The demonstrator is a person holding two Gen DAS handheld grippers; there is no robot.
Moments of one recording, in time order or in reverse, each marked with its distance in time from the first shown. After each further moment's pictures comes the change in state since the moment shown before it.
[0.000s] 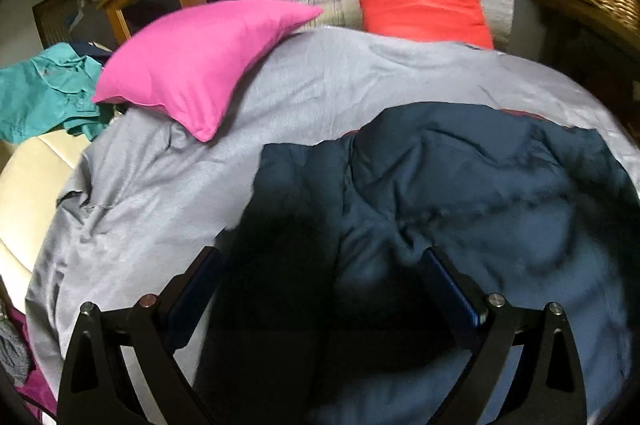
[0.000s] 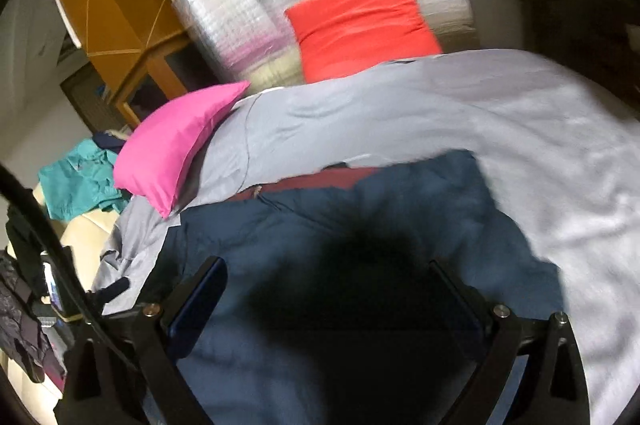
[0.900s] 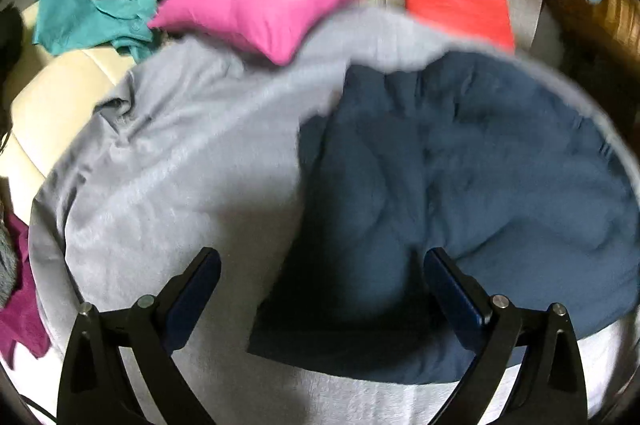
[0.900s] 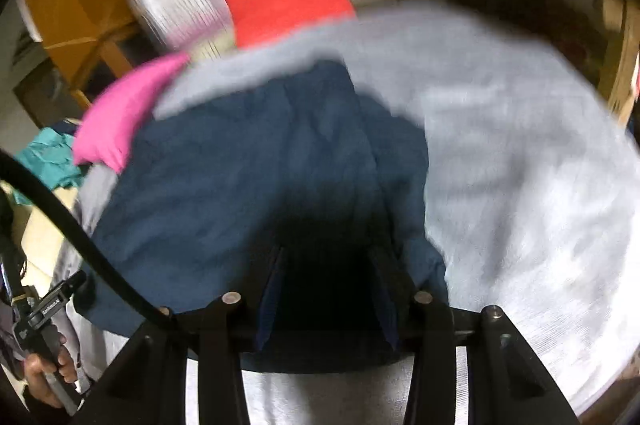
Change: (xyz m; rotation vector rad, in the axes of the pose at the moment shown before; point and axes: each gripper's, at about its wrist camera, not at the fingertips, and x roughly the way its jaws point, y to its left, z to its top) left arm -0.013 0.065 -0.087 -0.126 0.129 0.001; right arm -0.065 -0.063 -0.102 0.099 0.123 -0.187
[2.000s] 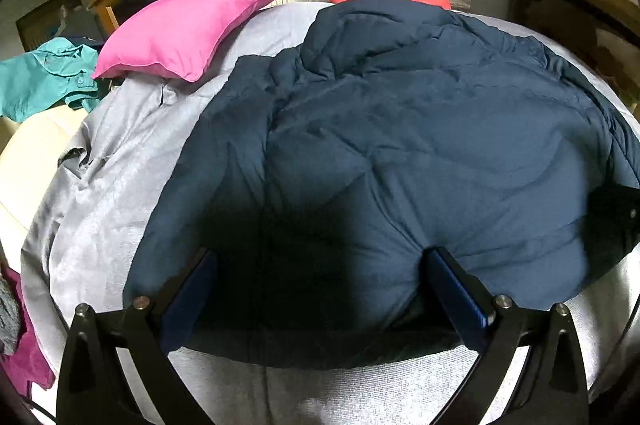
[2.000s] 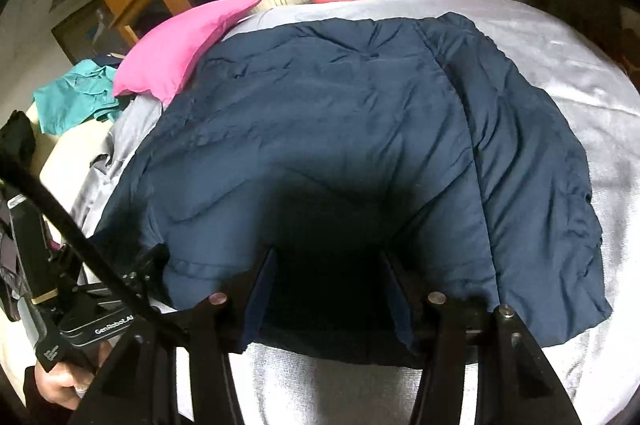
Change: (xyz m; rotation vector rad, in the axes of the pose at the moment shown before) left arm 0.000 -0.087 -0.021 0.195 -0.097 -0.044; right arm 0.023 0.097 -0.020 -0.205 0.054 0.110
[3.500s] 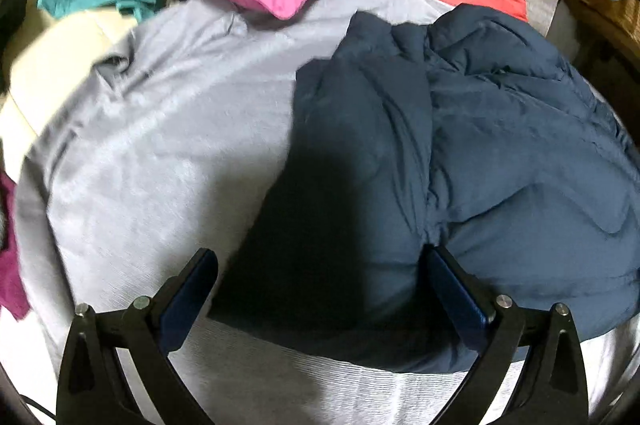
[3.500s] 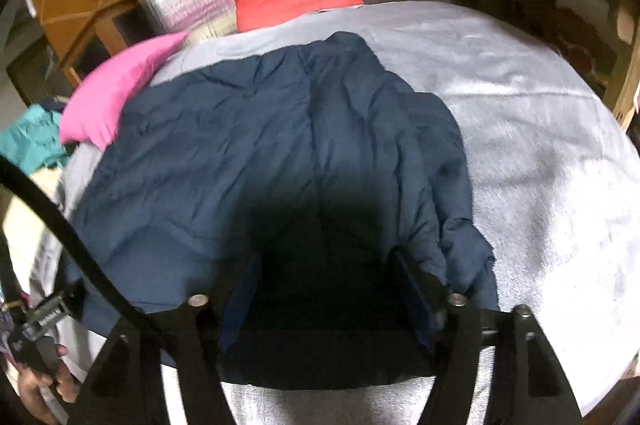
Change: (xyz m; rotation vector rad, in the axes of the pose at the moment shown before) left arm 0.015 0.084 -0.012 -0.310 0.119 0.016; right arm -0.018 -0.054 -0.001 0.126 -0.075 -0.195
